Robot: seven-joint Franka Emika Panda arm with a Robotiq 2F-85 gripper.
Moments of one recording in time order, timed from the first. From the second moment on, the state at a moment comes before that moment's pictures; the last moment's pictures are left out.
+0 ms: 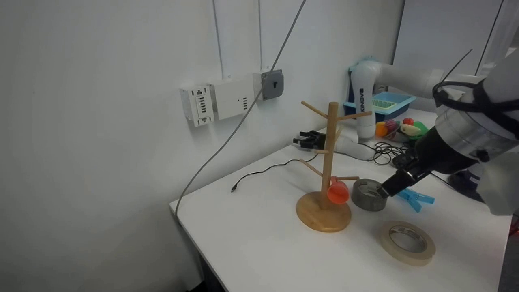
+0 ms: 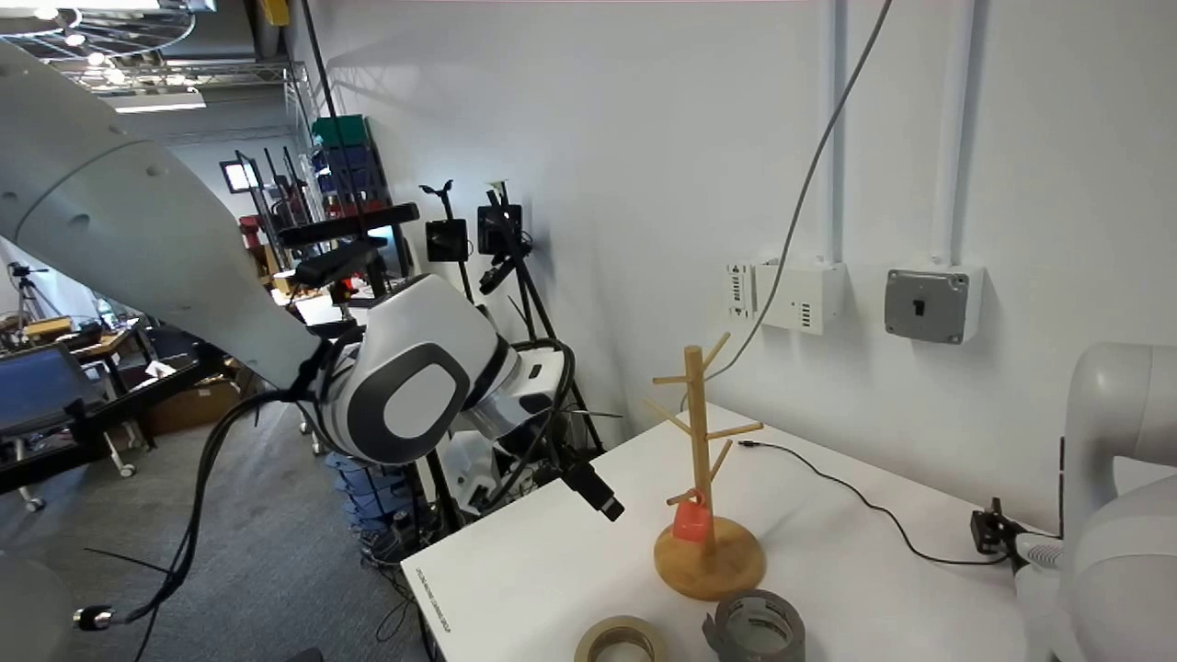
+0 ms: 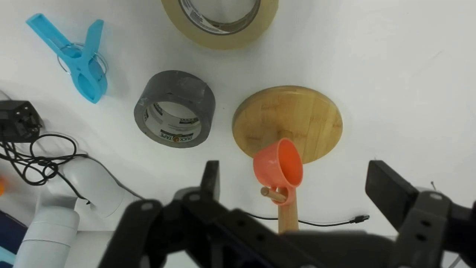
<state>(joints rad) 1.58 0.21 -1.46 -2.57 -0.07 3.06 0.36</state>
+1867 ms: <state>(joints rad) 1.97 0.20 -1.84 -2.72 -0.07 3.15 0.35</state>
